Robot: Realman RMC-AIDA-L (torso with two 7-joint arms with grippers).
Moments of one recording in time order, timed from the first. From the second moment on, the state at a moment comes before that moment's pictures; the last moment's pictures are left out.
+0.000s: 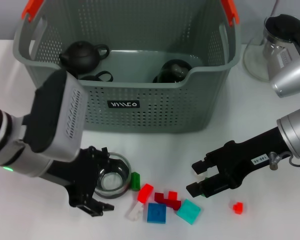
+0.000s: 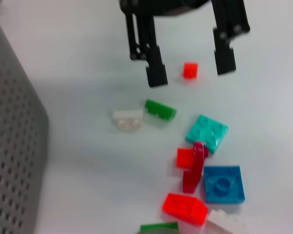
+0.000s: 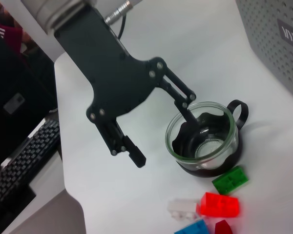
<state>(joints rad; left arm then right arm) -0.33 -2.18 1.31 1.48 2.45 1.65 -1.58 0.66 2.08 -1.15 -0.89 -2.17 -1.65 1.98</state>
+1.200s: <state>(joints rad) -0.41 -2.17 1.44 1.33 2.57 1.60 -1.69 0.66 2.08 -1.15 -0.88 -2.17 -1.63 1.98</state>
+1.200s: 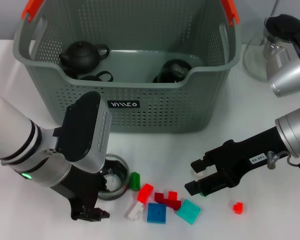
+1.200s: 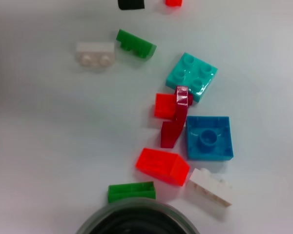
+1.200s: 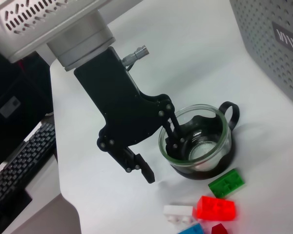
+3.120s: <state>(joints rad) -0.87 -2.10 0.99 0.98 2.28 1.16 -1.91 0.67 2.08 -1.16 -0.88 -2.17 -1.64 1.97</state>
